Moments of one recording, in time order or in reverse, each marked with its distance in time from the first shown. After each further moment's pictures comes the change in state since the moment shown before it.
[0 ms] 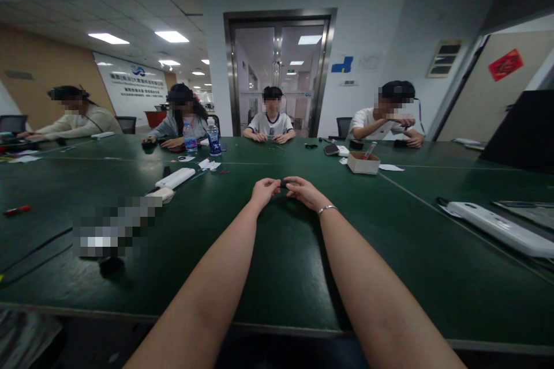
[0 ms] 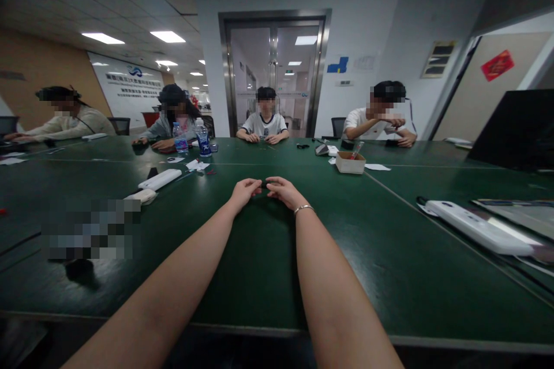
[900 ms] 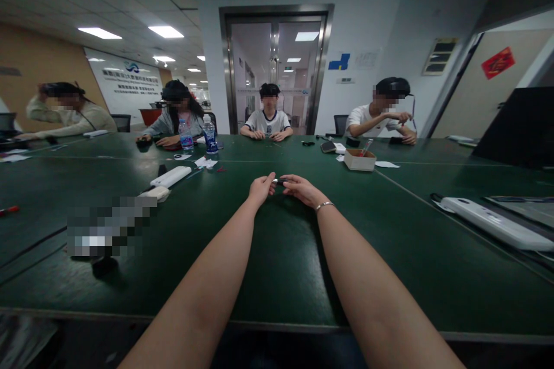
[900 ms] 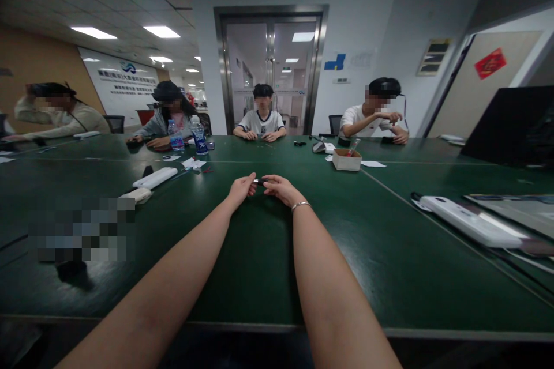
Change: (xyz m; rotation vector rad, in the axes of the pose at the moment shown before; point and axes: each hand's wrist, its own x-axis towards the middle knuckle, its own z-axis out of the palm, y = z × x) left_hand -0.003 0.008 0.001 0.144 0.031 -0.029; right_hand -0.005 -0.008 0.003 -0.003 -0.024 0.032
